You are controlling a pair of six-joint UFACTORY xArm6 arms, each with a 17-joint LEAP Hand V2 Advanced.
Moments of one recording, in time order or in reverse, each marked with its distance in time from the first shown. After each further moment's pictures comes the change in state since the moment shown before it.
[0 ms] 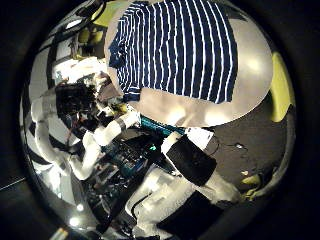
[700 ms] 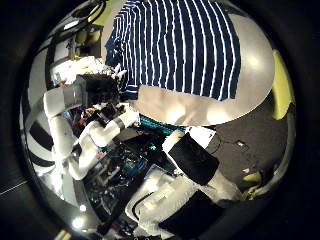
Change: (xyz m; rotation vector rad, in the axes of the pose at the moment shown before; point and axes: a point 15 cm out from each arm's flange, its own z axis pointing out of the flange) left arm 0.000 -0.036 0.091 0.008 -0.158 0.036; right arm -0.004 -0.003 0.012 -0.020 -0.001 0.003
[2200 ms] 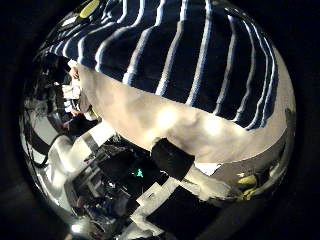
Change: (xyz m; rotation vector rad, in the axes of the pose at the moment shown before) left arm -0.033 -0.053 -0.126 0.013 0.010 -0.036; right arm -0.066 -0.064 0.143 0.026 0.128 0.013
